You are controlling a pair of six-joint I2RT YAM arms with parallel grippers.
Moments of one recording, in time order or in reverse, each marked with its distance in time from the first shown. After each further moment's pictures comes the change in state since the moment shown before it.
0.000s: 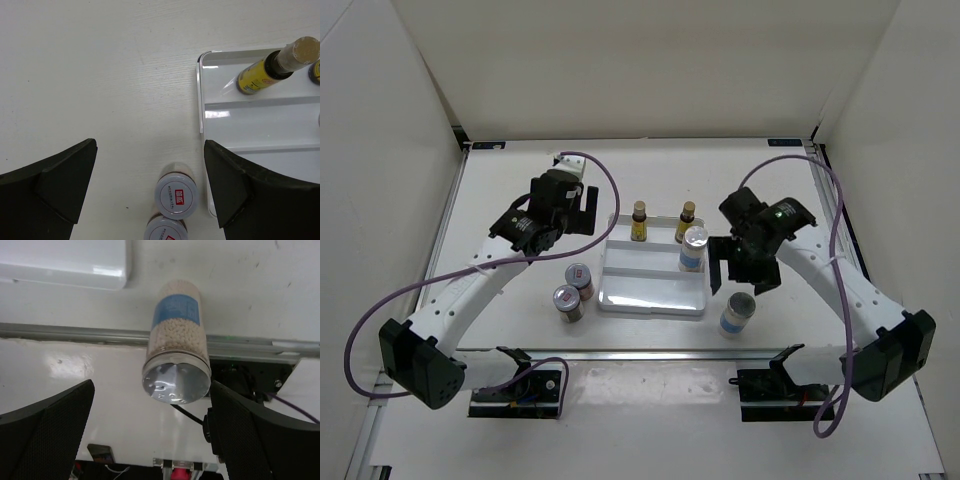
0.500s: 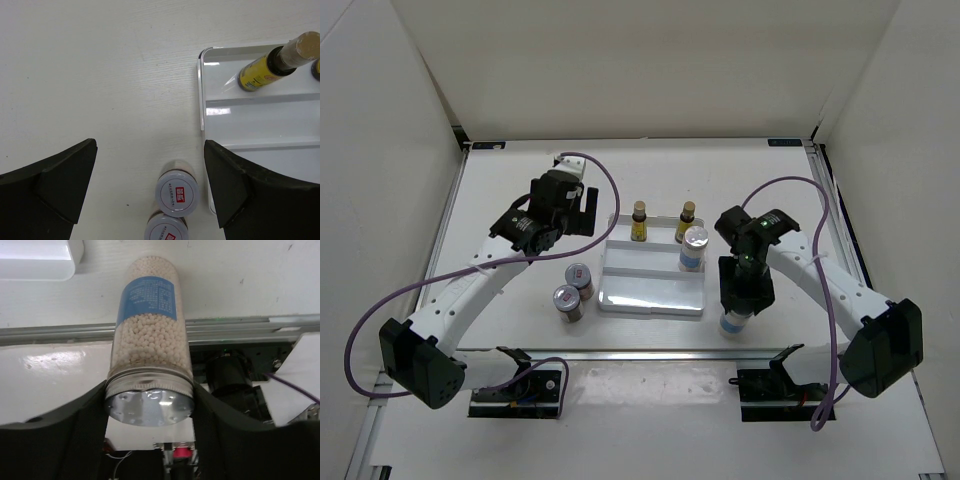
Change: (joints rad) left arm 0.000 0.003 0.000 -0.009 0.001 -0.004; right arm 0.000 0.019 -0.195 0.003 0.012 0.056
